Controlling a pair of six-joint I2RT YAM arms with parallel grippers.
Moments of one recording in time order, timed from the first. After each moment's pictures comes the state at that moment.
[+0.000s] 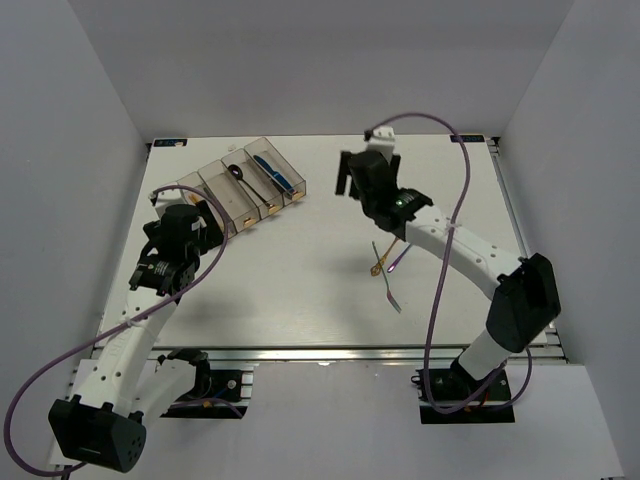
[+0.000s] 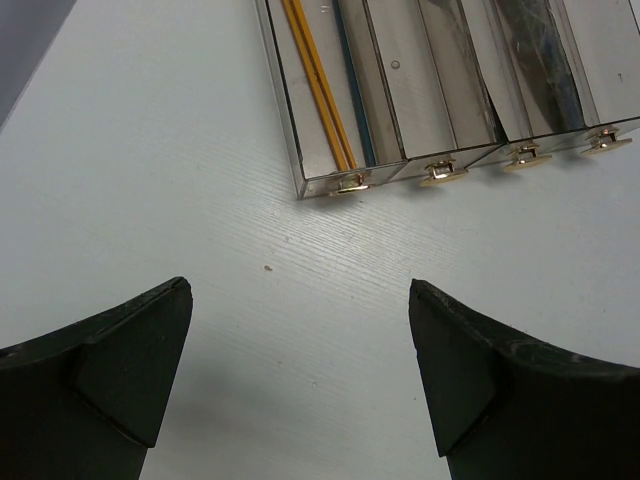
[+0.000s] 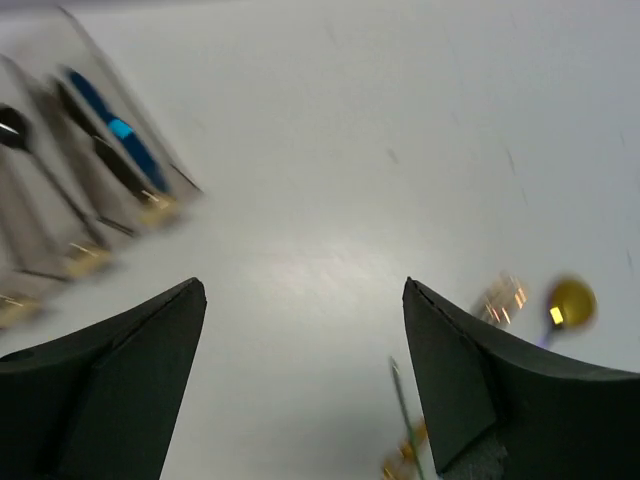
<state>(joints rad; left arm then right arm) -0.22 0.91 0.86 -0.55 -0.46 -0.43 0.74 1.63 1.46 -0.22 0.57 0.35</state>
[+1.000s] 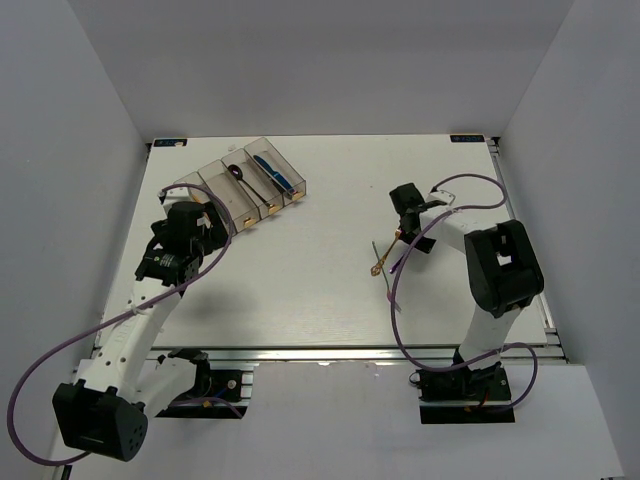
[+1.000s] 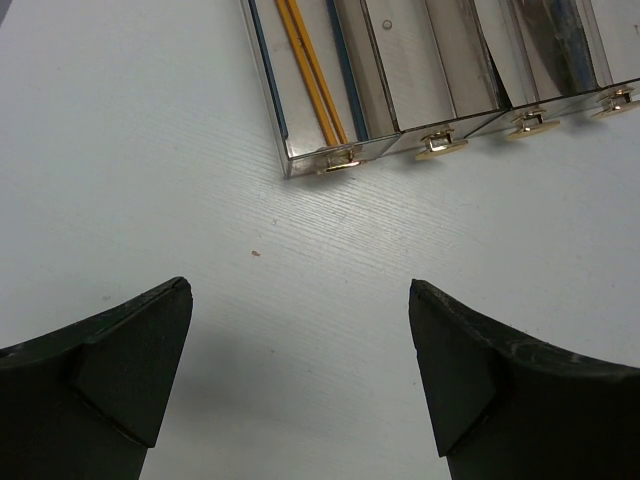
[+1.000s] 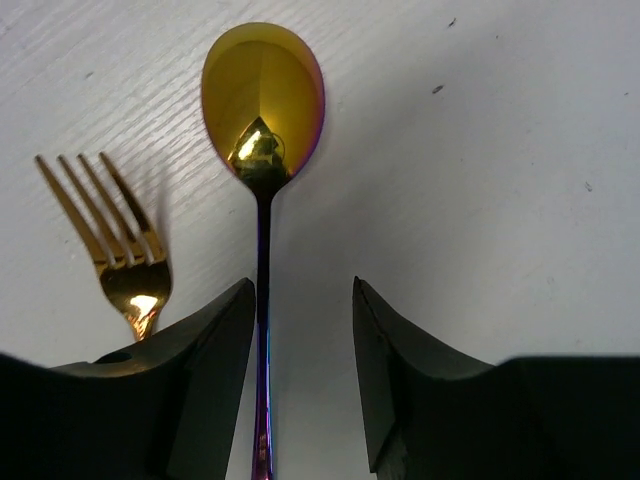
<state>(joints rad) -0.22 0.97 0.86 -0.55 -0.40 -0.43 0.38 1.81 1.12 -0.52 0.56 0.84</state>
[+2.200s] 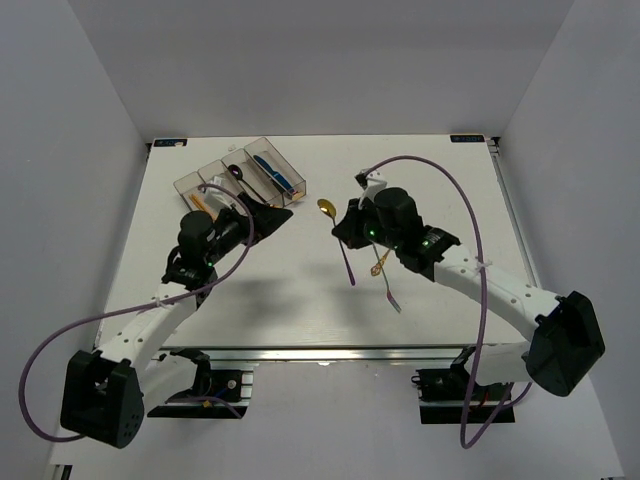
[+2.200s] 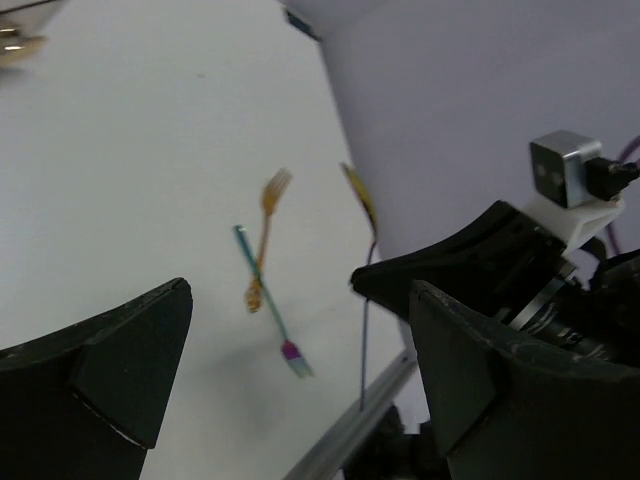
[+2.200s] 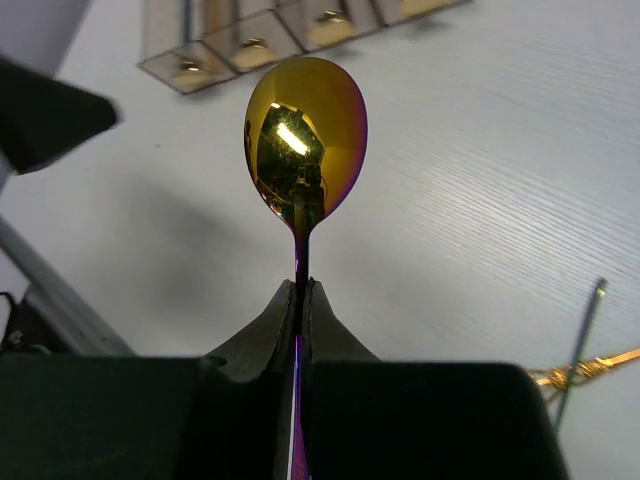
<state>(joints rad) -0.28 1.01 0.59 0.27 0.38 -0.89 0.72 1.33 1.00 -0.15 -0.07 0.41</state>
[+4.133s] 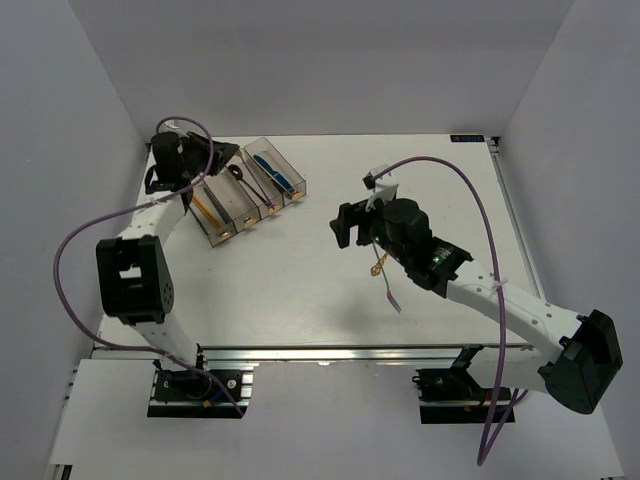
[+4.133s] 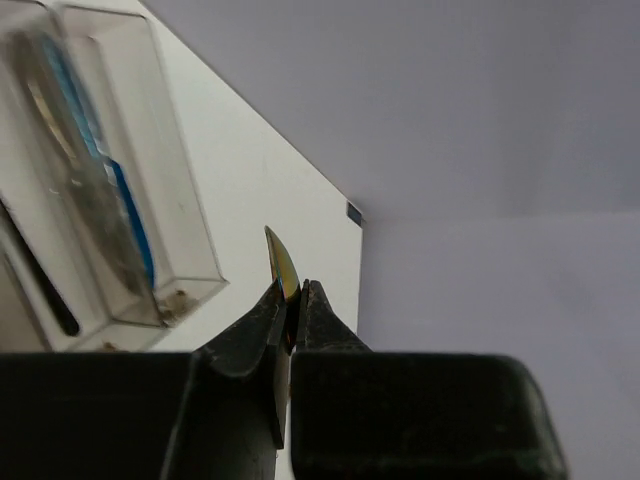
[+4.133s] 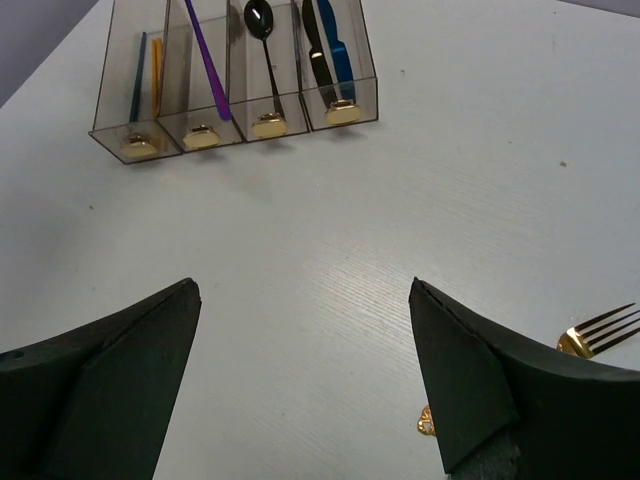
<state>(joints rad) 0.06 1.72 1.25 0.23 0.47 -1.08 0.83 1.19 0.95 -0.03 0.20 0.22</state>
